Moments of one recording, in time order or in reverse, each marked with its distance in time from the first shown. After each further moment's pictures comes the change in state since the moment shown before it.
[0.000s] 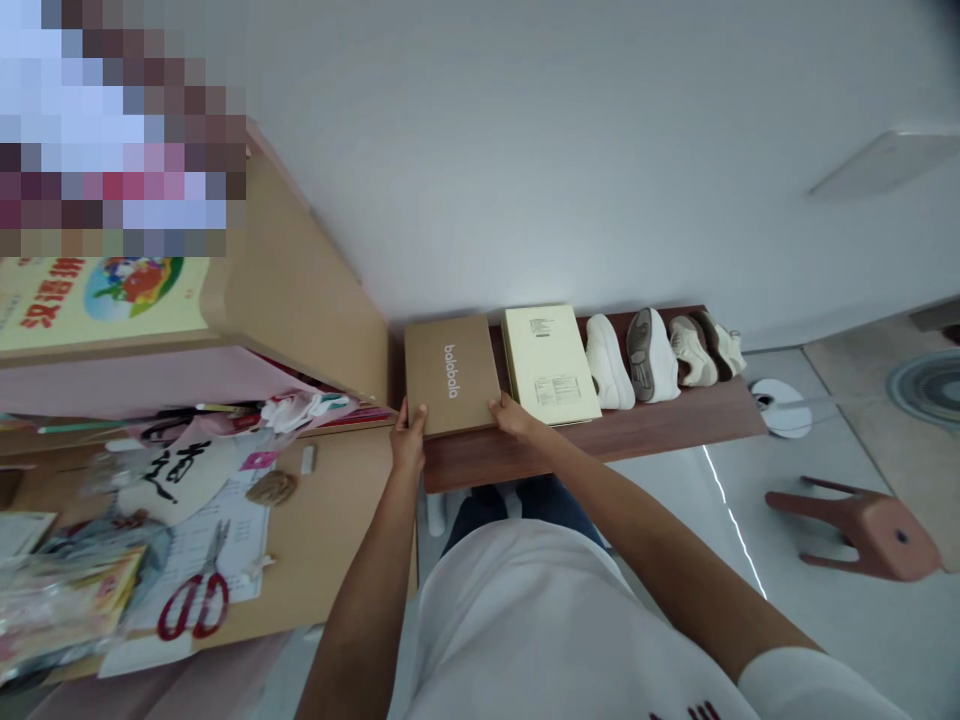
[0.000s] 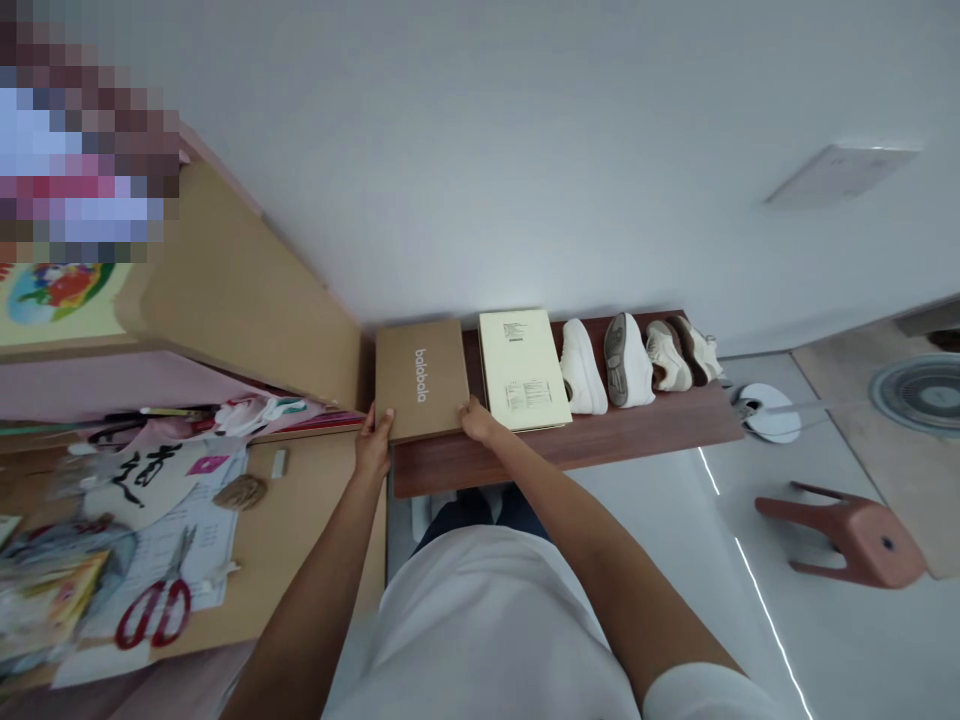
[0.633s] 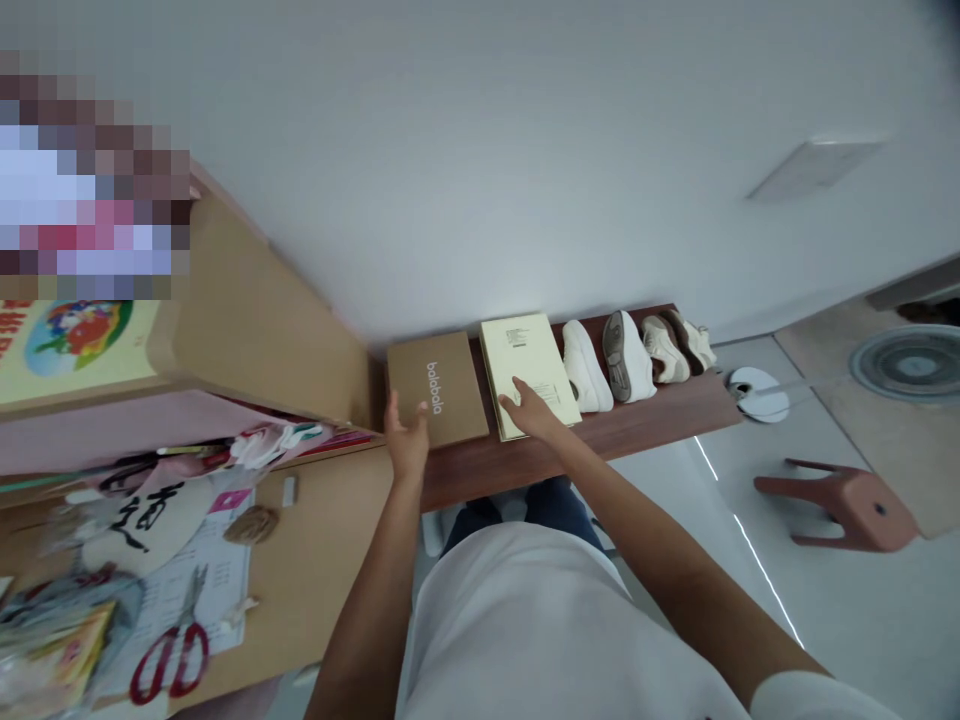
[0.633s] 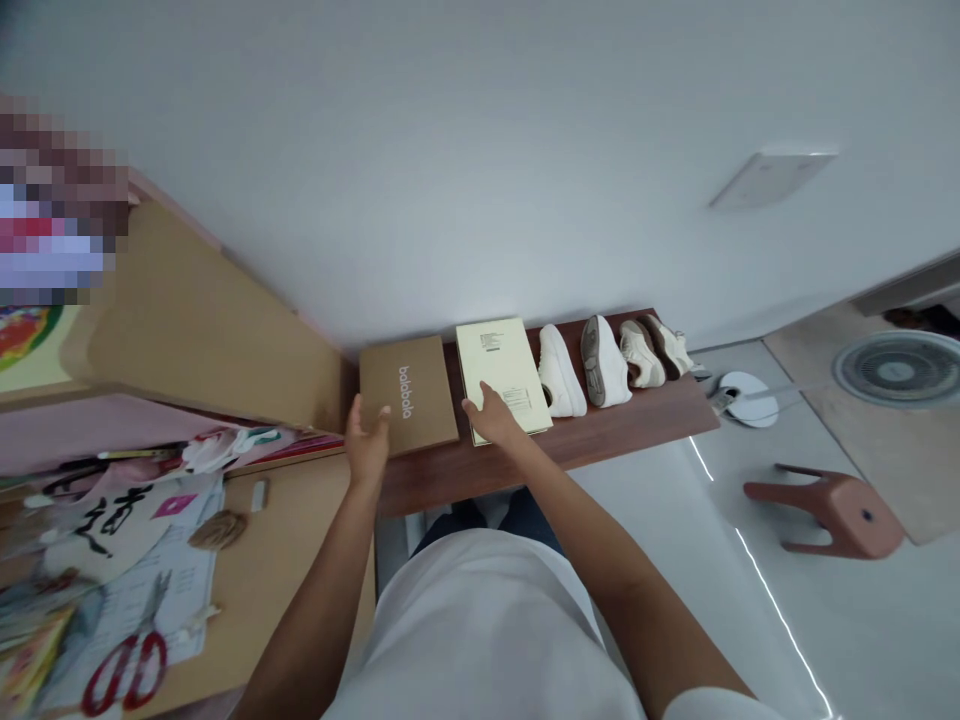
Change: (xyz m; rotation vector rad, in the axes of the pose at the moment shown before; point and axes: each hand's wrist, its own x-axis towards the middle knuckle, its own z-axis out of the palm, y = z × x) left_hand -0.012 0.040 0.046 0.258 0.013 0.318; right_hand -0.028 -0.021 -0.074 -0.057 0.218 -0.011
